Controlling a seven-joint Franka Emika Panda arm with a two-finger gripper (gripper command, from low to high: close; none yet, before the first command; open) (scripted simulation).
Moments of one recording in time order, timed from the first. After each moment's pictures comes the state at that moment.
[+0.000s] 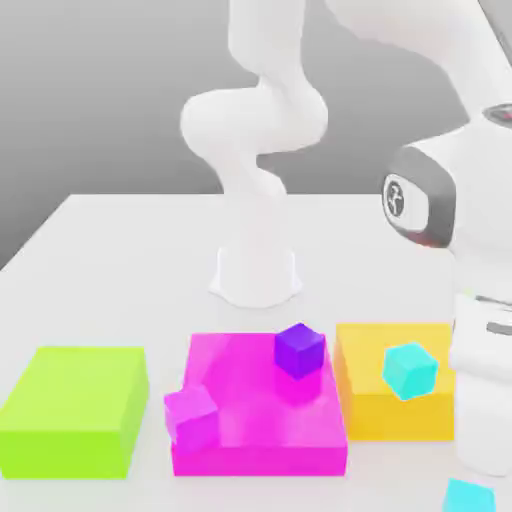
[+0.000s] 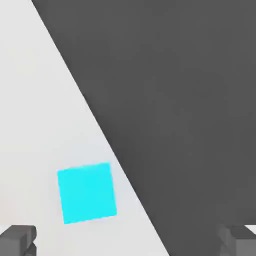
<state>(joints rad) 0.36 0.38 0.05 -2.17 -0.02 2.59 0.03</state>
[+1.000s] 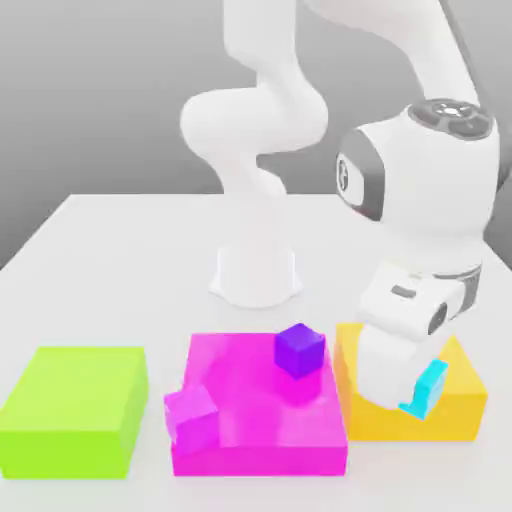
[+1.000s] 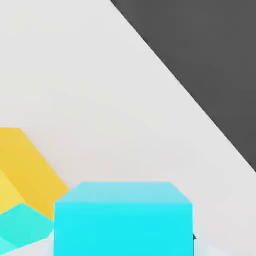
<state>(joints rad) 0.32 -0.01 0.01 -2.54 0.11 2.52 0.26</state>
